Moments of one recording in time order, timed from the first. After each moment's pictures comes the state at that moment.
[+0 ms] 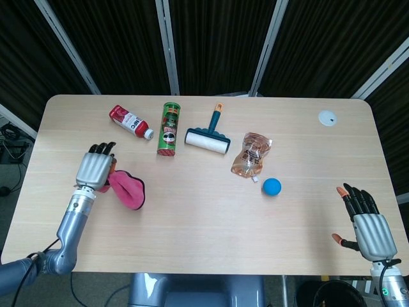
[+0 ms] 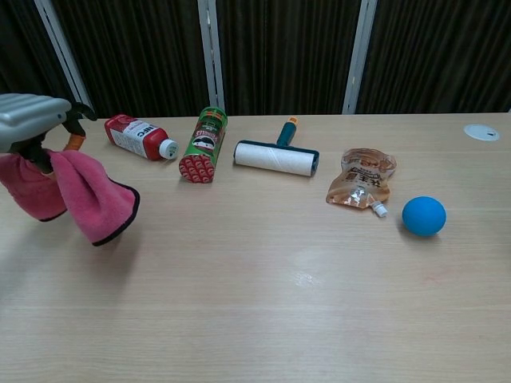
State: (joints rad) left arm -0.62 -1.48 -0.22 -1.47 1.01 1.05 0.60; right arm 0.09 -1.11 0.03 -1.64 -1.55 1.44 0.01
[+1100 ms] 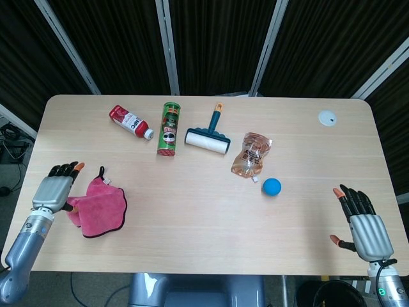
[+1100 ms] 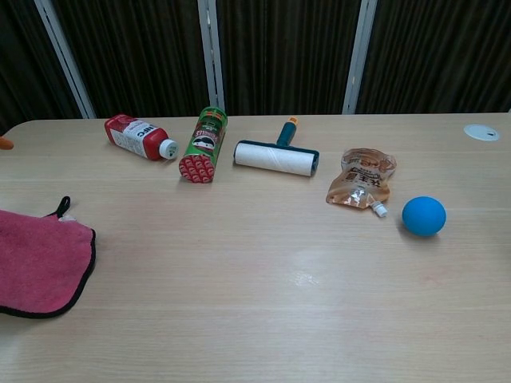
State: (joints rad) left arm -0.52 -1.13 -0.08 -1.75 0.85 0.99 0.48; right arm 0.10 -1.12 0.02 -1.65 -1.55 1.44 -0.03
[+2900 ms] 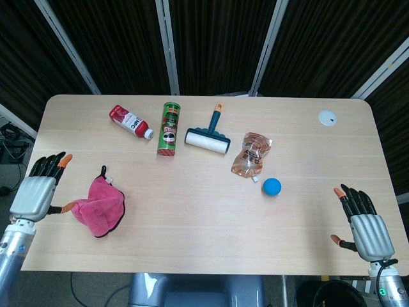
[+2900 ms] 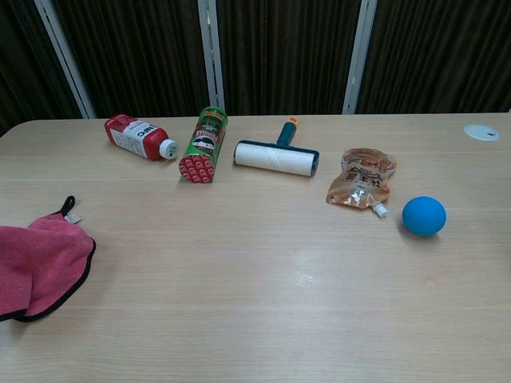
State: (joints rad) left arm -0.35 -1.06 0.02 -1.86 1.28 1.40 0.26; right arm 0.10 -1.12 0.02 -1.64 -1.55 1.44 -0.03
